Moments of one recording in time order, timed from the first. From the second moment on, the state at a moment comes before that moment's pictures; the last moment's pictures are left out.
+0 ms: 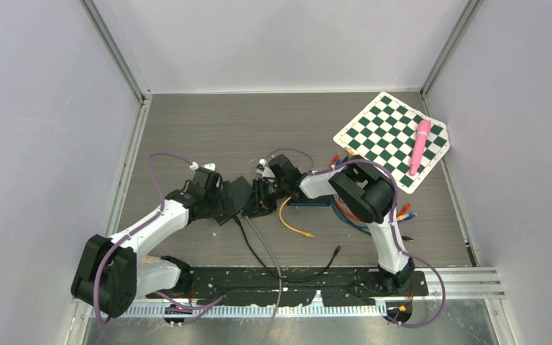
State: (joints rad) left arm -0.41 1.18 0.58 -0.43 -0.10 -0.52; right arm 0.79 2.14 1.14 0.25 -0.75 0.98
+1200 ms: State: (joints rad) left arm -0.53 1.20 0.81 -0.55 -0.07 -0.23; right arm 0.75 2.14 1.14 0.22 -0.77 0.93
